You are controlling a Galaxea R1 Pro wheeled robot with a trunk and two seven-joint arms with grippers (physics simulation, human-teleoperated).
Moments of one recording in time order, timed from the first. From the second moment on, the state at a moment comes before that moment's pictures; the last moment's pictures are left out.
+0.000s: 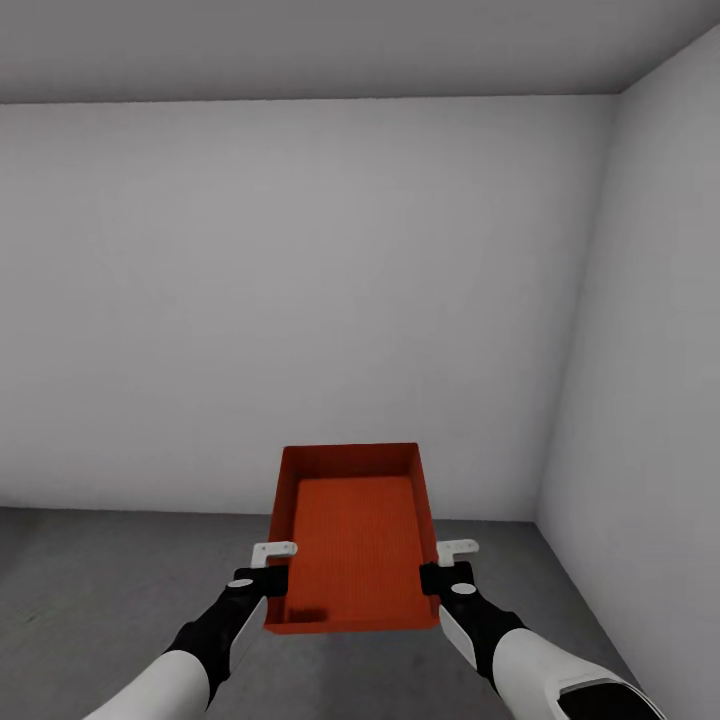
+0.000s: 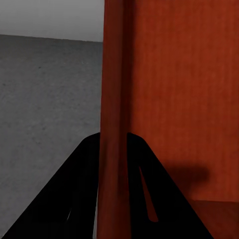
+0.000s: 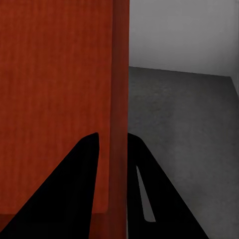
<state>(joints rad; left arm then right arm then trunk) -0.61 -0.09 -0.06 -0.43 0.08 0.18 0.17 -0.73 0.13 0.12 -0.15 0.00 -0.06 -0.19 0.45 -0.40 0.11</state>
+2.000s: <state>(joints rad) -0.61 -0.09 -0.06 -0.43 0.08 0.18 0.17 -0.73 0.13 0.12 -0.15 0.00 -0.05 -0.19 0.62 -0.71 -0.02</state>
